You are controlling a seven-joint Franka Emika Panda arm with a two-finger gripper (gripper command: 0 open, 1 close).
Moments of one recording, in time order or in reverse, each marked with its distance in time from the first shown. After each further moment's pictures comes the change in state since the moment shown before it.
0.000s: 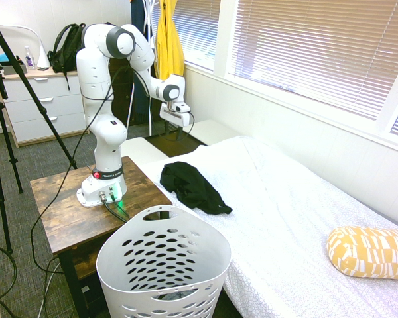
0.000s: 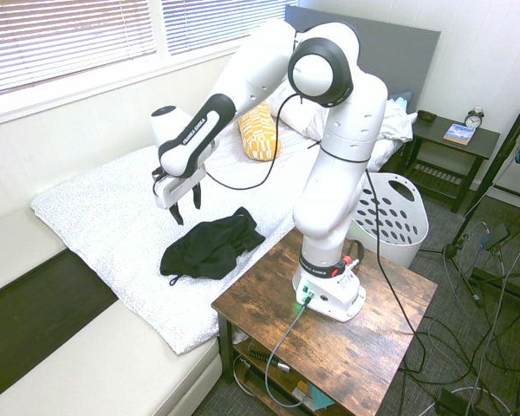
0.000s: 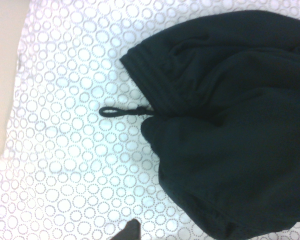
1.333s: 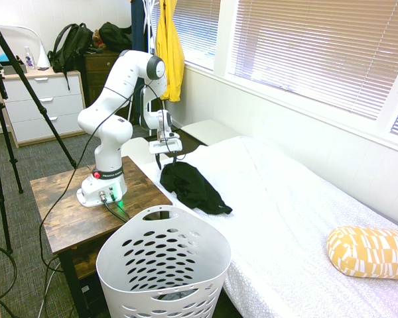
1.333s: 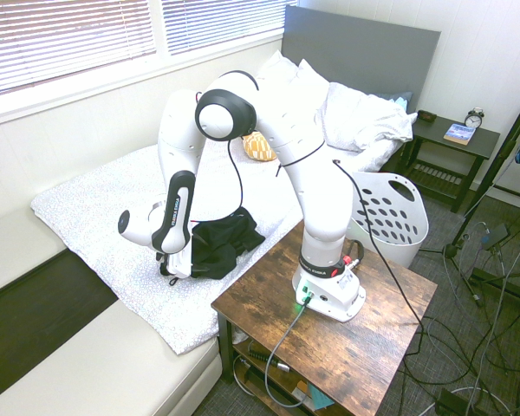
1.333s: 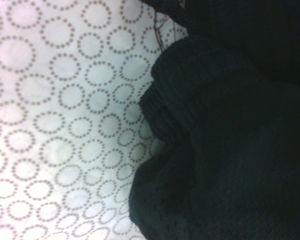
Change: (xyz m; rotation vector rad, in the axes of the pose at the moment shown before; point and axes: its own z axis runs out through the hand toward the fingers) arm -0.027 -0.068 0.213 -0.612 0.049 -0.417
